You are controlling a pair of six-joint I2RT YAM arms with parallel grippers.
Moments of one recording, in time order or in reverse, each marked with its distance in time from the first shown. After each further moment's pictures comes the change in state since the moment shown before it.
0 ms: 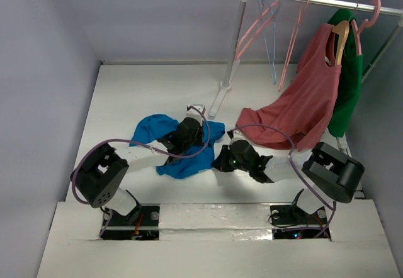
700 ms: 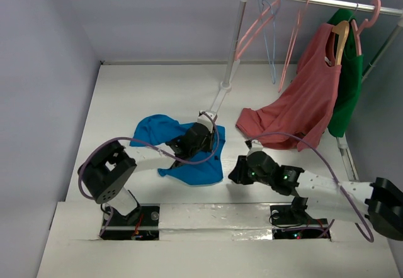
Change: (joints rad) left arm -0.092 0.056 0.013 0.060 0.027 0.039; right arm 0.106 -0.550 -0.106 -0.569 0.118 0.054
